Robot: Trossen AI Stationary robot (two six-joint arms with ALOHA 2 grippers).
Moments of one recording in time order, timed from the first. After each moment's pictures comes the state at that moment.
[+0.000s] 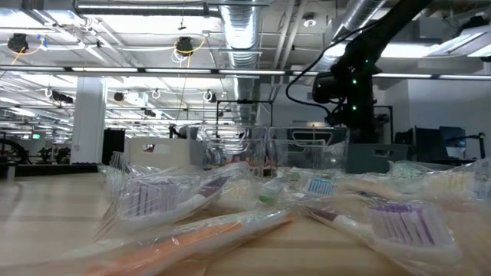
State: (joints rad) left arm -0.45 0.89 0.75 0.41 0.06 0.37; right arm -0.70 1.69 1.06 -0.82 0.37 0.18
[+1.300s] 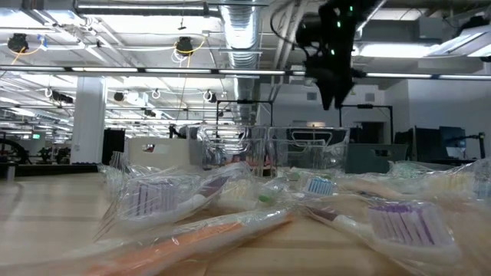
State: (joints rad) left arm -0.45 0.90 0.75 0.41 0.06 0.39; right arm -0.55 1.65 1.53 -1.14 0.34 0.21
